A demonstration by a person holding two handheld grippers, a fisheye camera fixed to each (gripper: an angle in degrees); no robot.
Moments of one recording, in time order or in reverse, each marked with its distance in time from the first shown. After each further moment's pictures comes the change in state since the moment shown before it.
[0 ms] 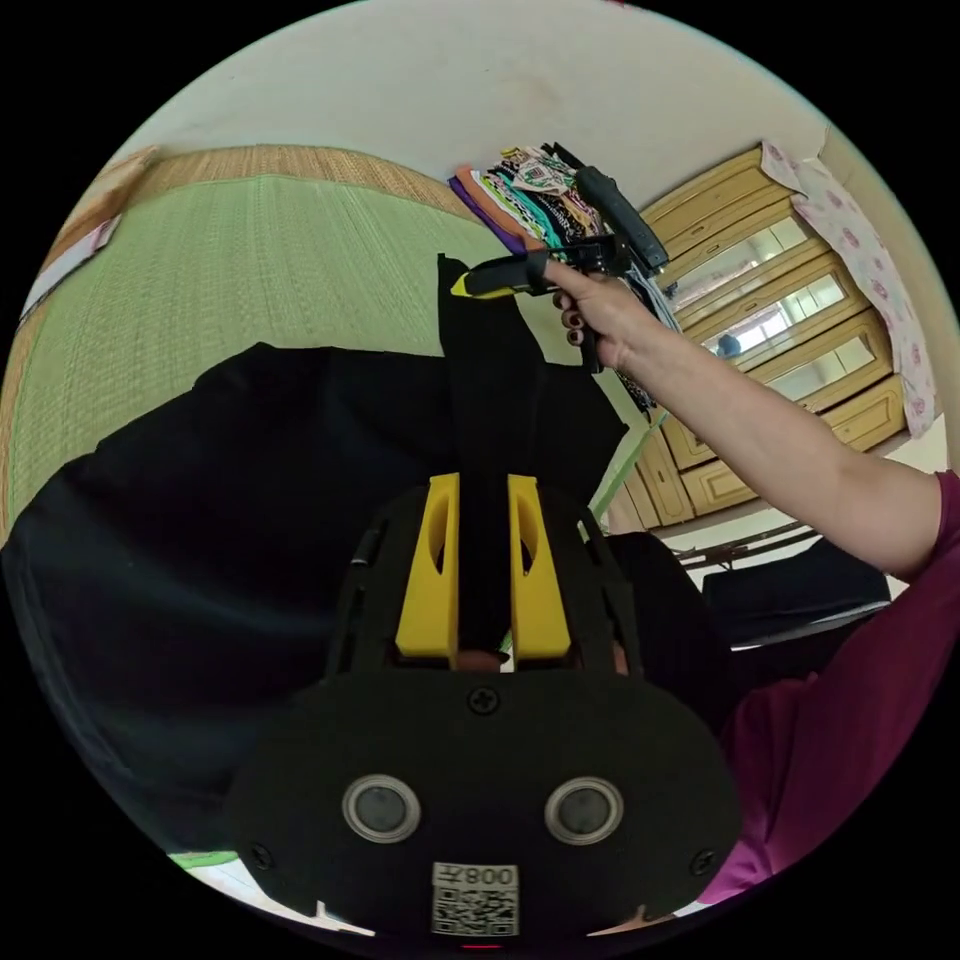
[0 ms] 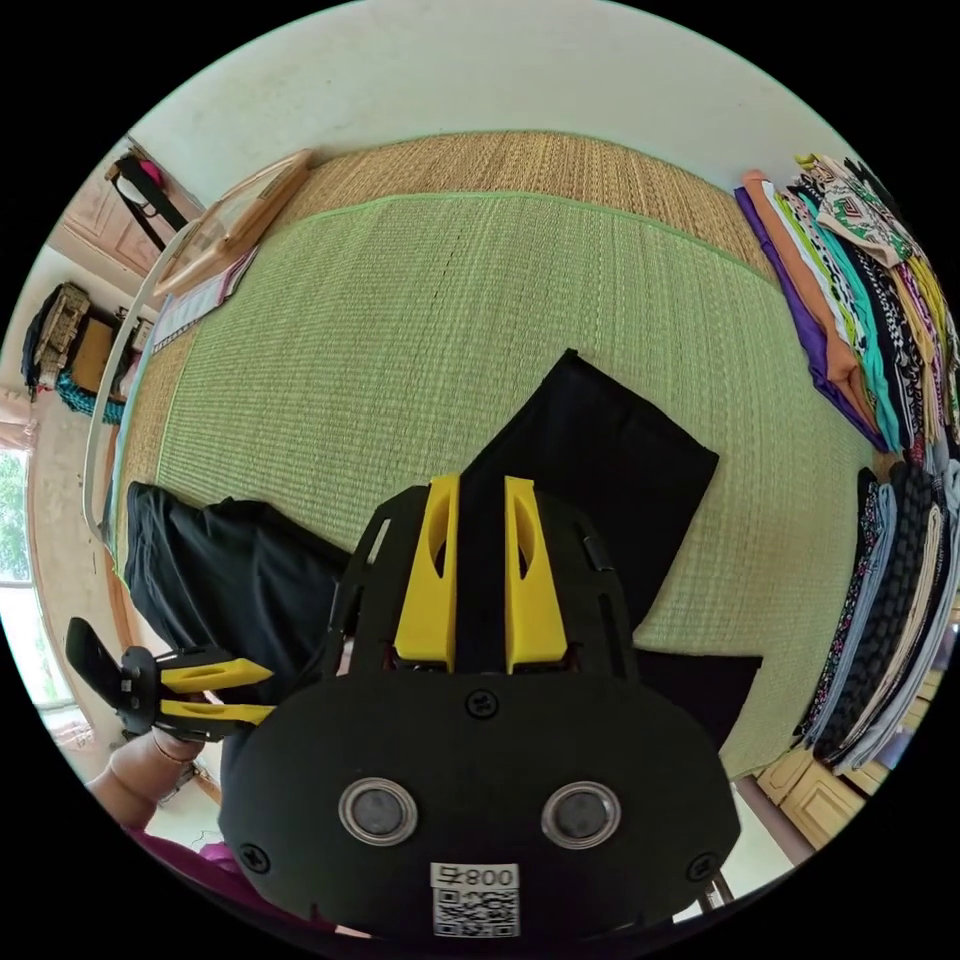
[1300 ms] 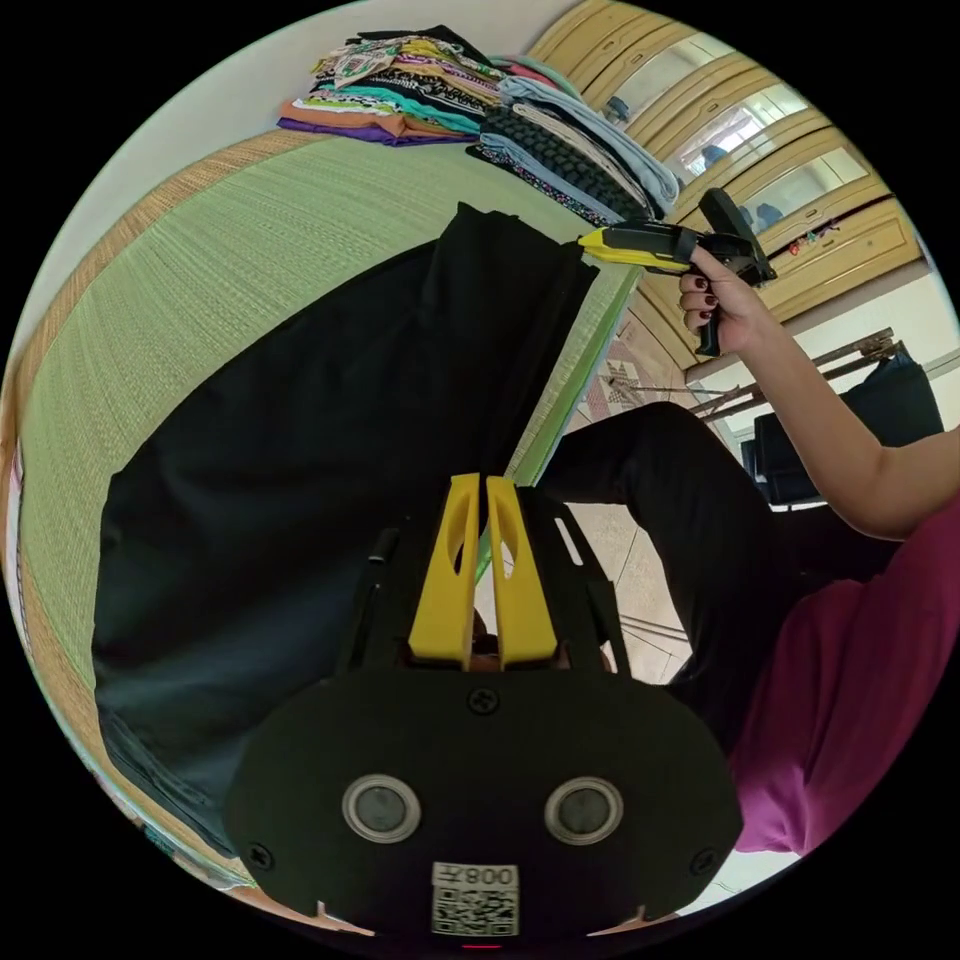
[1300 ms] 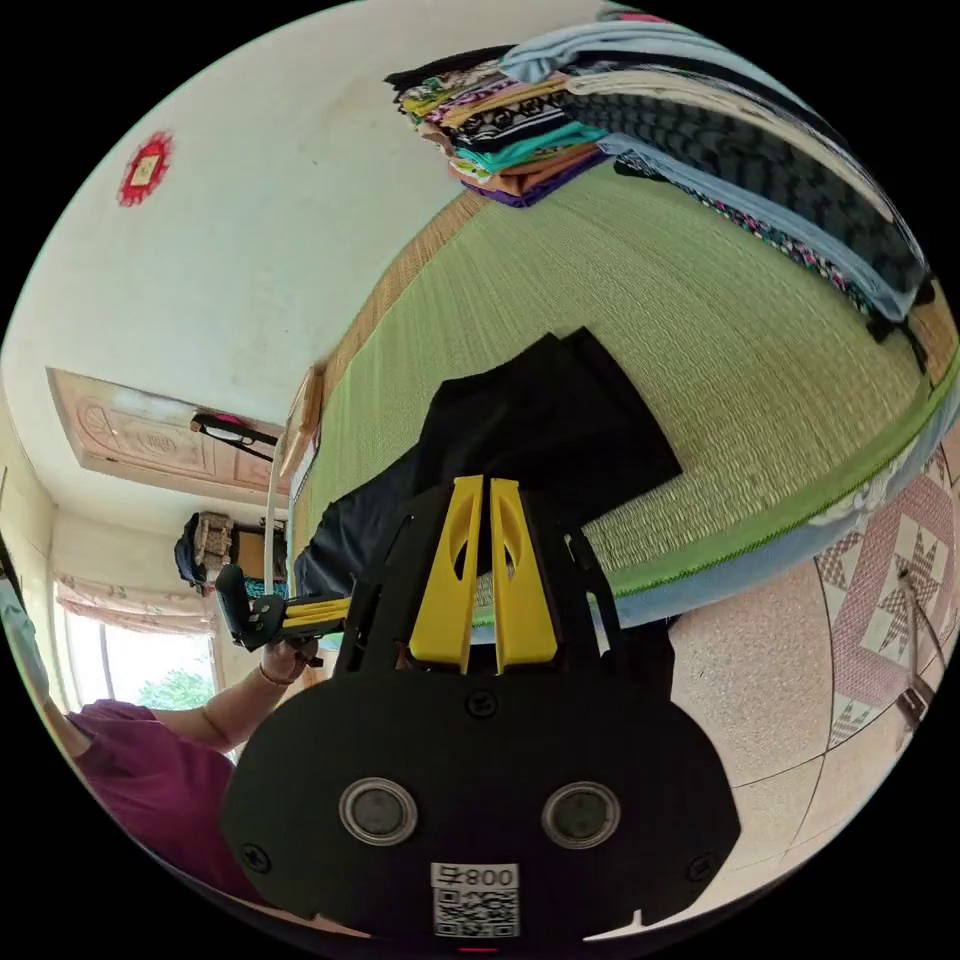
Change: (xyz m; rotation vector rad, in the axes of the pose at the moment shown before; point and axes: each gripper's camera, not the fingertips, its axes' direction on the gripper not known) left arm 0.266 -0.178 0.242 -0.357 -0.171 0.361; right arm 0.399 0.524 -0.021 0.328 -0.598 0.544
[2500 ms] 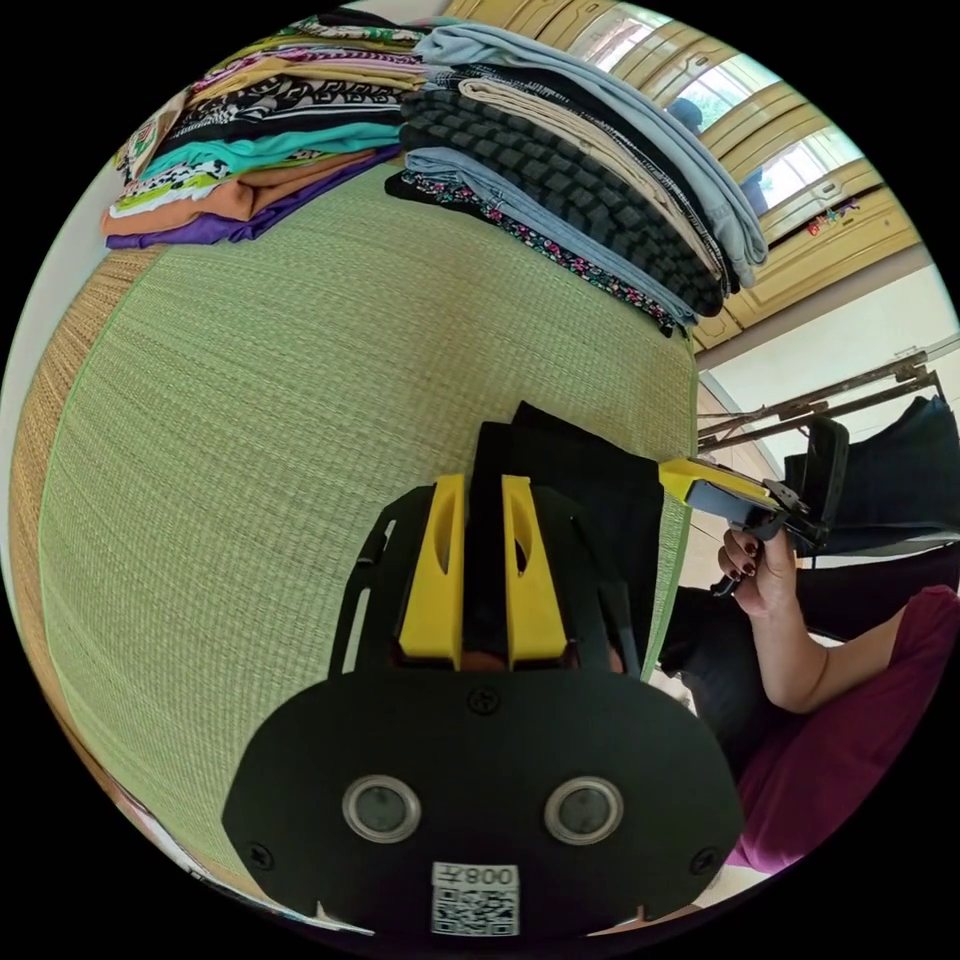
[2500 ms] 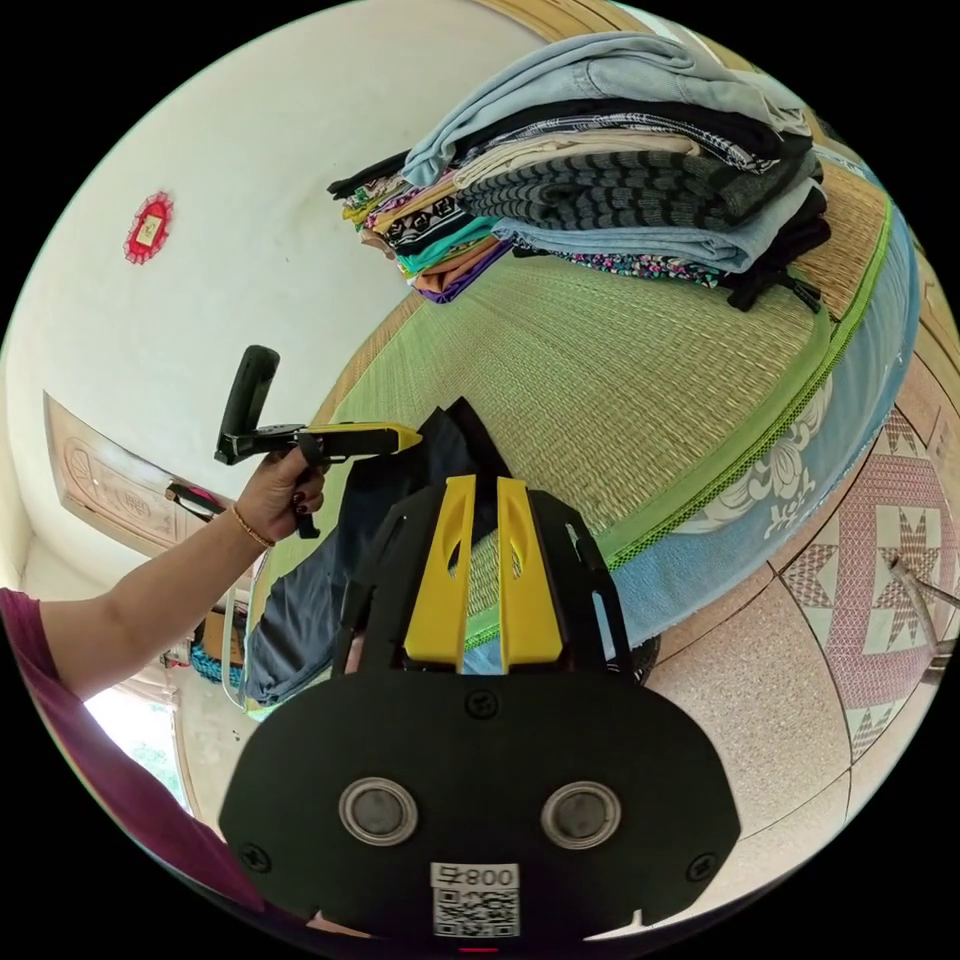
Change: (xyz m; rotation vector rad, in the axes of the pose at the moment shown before) left arm 0.075 -0.454 0.088 -0.044 -0.004 0.205; right arm 0.123 0.088 -0.177 0.310 0.079 -0.001
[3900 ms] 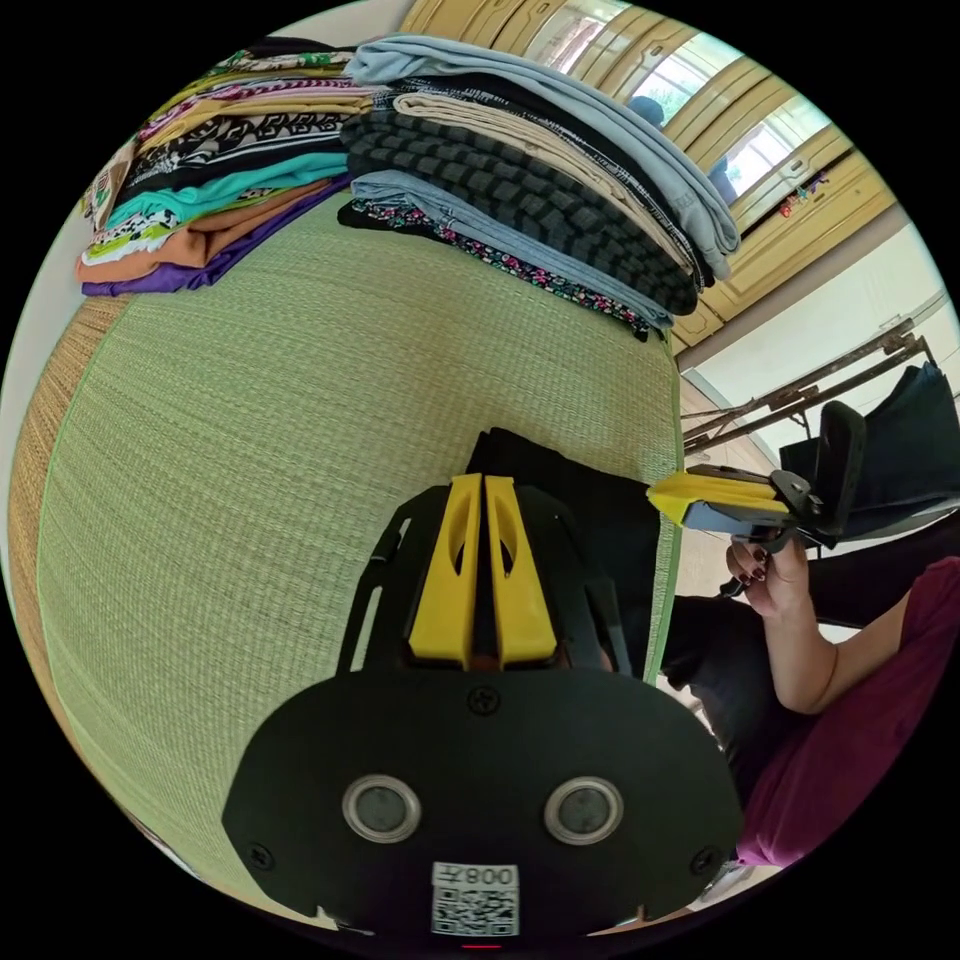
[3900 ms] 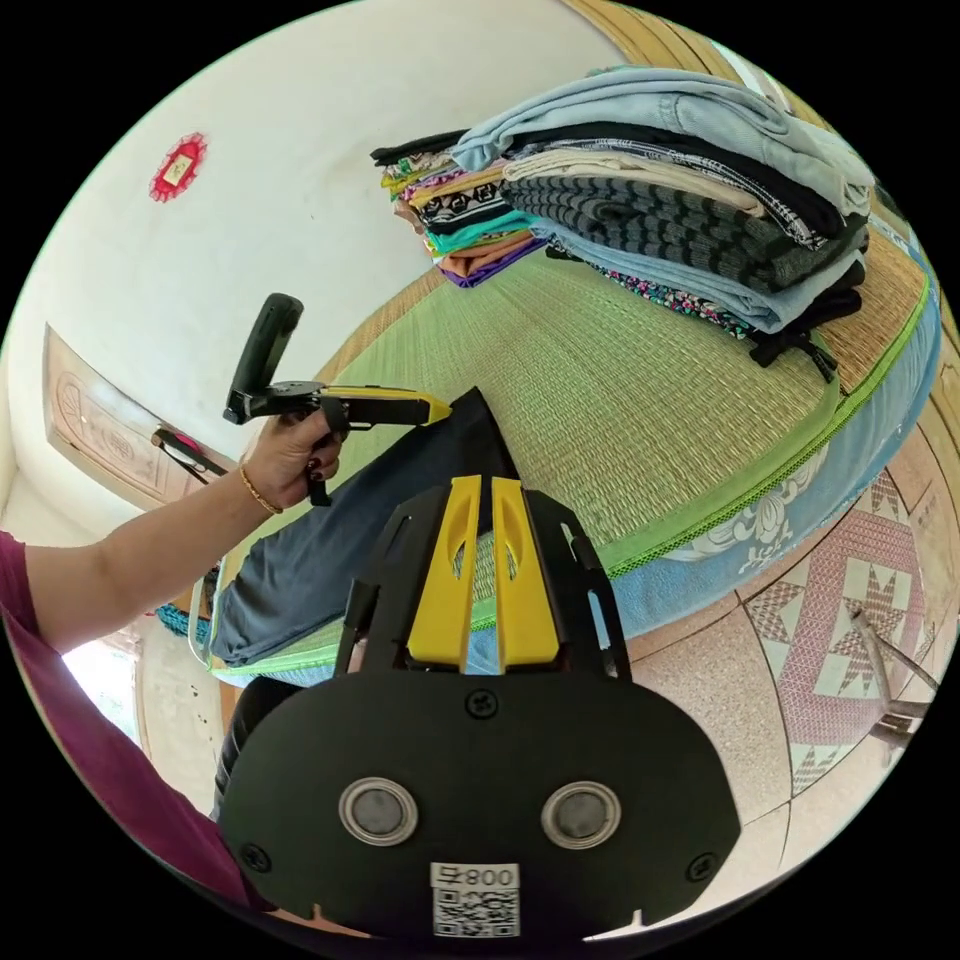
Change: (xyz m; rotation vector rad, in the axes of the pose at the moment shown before) left arm -0.008 0.034 -0.003 0.089 -0.009 0.060; right arm -0.083 -0.022 -0.022 -0.071 0.119 -0.147
